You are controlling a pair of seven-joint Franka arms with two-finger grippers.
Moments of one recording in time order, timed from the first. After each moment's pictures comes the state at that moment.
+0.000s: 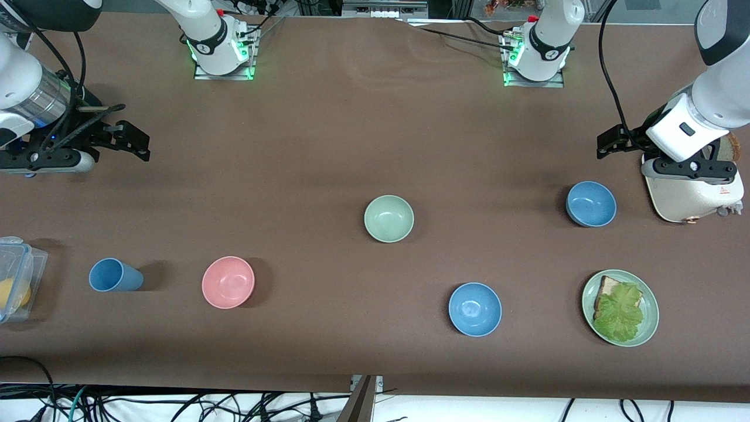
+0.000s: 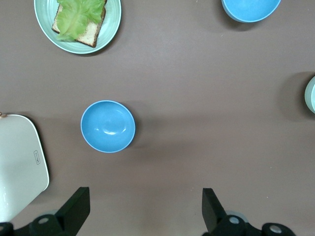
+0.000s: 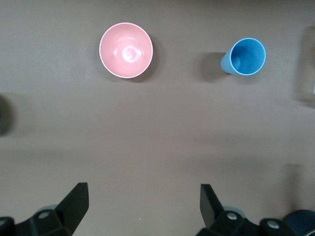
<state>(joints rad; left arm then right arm) -0.01 0.00 -0.05 -1.75 -0.01 1.64 -0.01 0.11 0.05 0.02 -1.61 -0.02 1.66 0.09</state>
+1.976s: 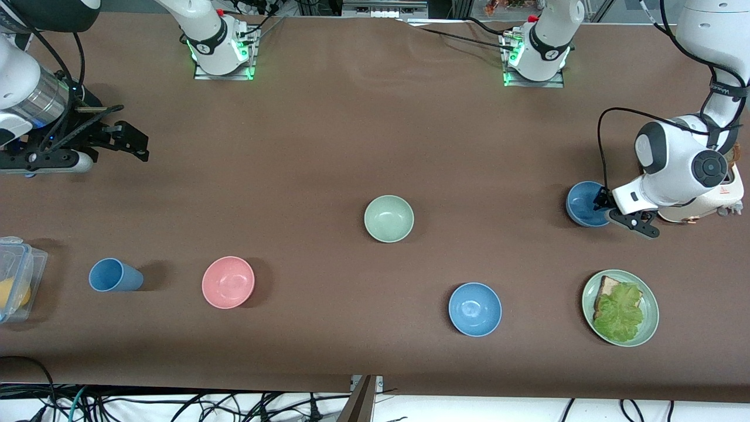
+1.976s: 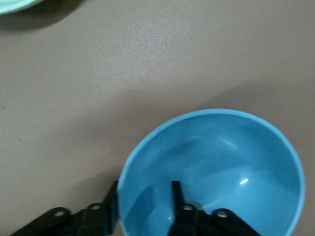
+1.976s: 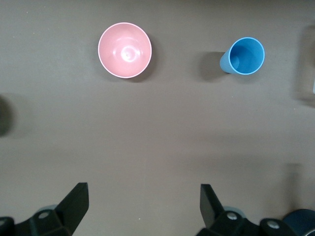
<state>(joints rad) 0.25 0.40 -0.02 -2.16 0.06 2.47 0.64 0.11 0.05 0.01 -1.61 -0.02 1.66 0.09</state>
